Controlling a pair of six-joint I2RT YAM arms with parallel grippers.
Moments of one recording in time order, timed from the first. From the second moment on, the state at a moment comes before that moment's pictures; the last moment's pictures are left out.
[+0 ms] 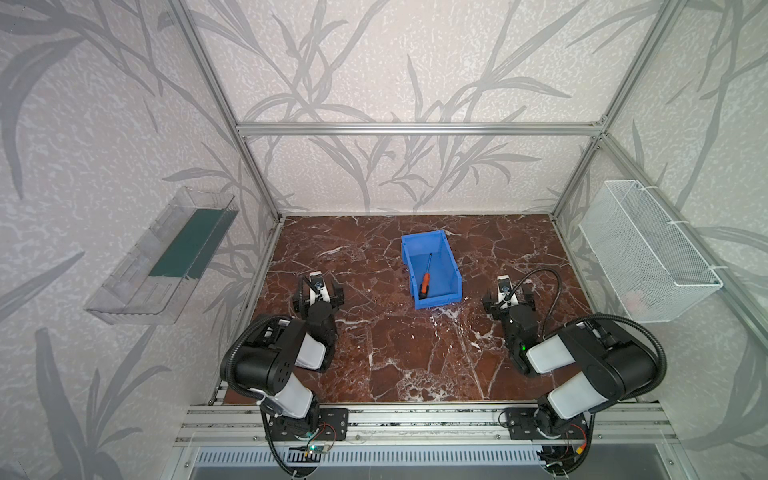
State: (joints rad) left arm -0.19 1.60 0.18 1.31 -0.57 0.09; right arm 0.38 1.58 0.17 1.25 0.50 -0.24
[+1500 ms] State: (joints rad) left arm -0.05 1.58 0.36 0.94 -0.45 -0.03; right arm 0.18 1.59 0.36 0.96 0.30 -0.10
